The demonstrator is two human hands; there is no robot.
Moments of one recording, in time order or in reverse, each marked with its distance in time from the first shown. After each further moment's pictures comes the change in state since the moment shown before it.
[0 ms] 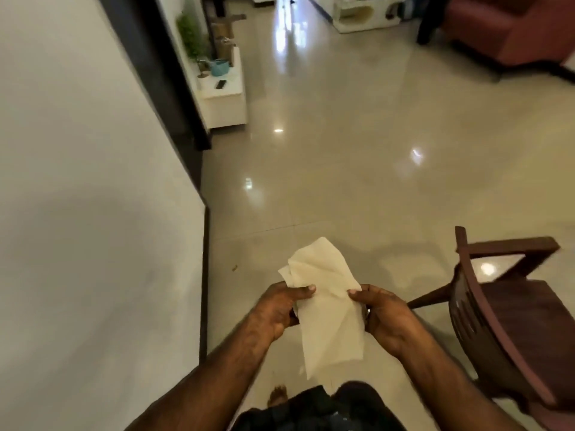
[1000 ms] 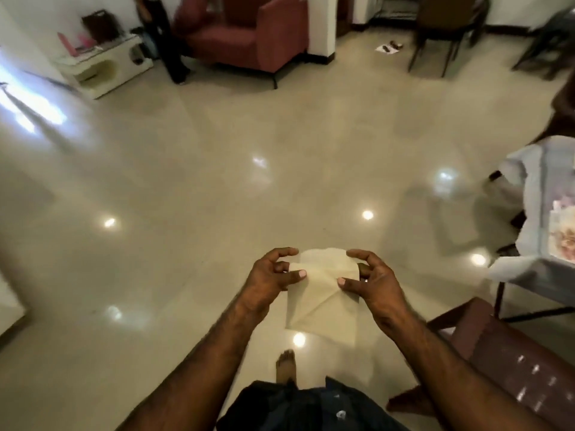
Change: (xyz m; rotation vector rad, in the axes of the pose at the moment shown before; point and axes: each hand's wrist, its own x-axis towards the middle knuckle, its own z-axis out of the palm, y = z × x) left_hand 0.575 0.430 0.510 0.662 -0.699 0.252; right_hand 0.408 -0.488 -0.294 0.287 0.617 -0.561
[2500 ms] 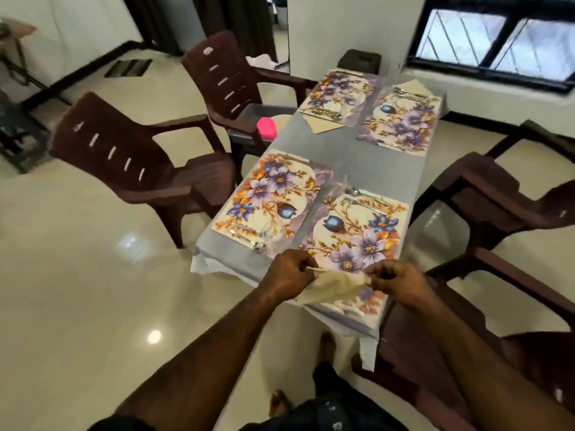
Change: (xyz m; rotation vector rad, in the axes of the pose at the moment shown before) left_hand 0.491 0.160 0.785 1.110 -1.612 0.617; right_hand 0.177 -0.111 -0.527 0.162 1.457 0.096
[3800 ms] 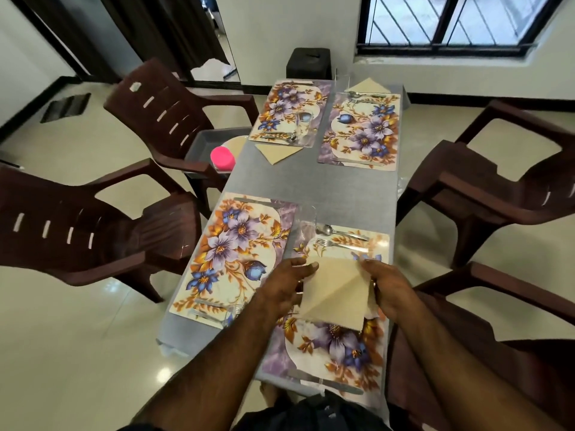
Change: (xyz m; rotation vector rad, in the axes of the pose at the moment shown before) left_hand 0.219 0.056 0.024 -0.803 -0.274 -0.488; right_hand 0.161 -0.021 -0.049 0.854 0.242 0.393
